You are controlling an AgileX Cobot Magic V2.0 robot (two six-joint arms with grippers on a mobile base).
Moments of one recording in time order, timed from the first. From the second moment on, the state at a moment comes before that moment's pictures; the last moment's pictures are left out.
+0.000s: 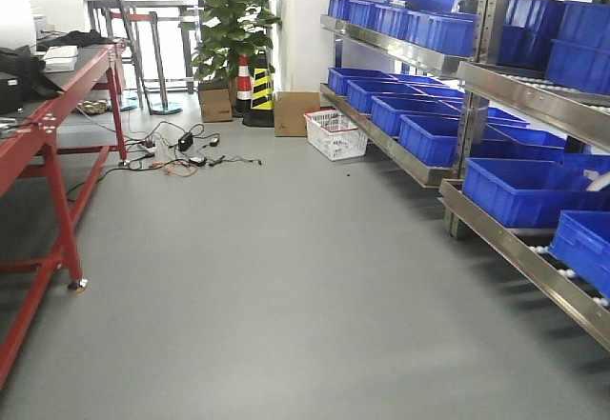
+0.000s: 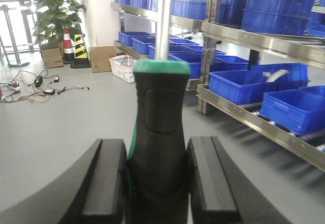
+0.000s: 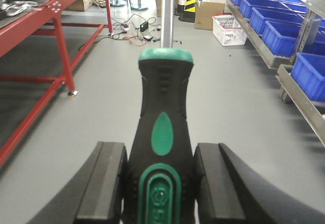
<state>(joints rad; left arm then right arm) -0.28 0.66 -0.96 -0.05 0.48 -0.01 0.00 0.73 -1.03 0.36 0.68 -0.34</state>
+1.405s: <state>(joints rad) -0.28 0.66 -0.96 -0.05 0.48 -0.01 0.00 0.73 -1.03 0.37 0.68 -0.34</state>
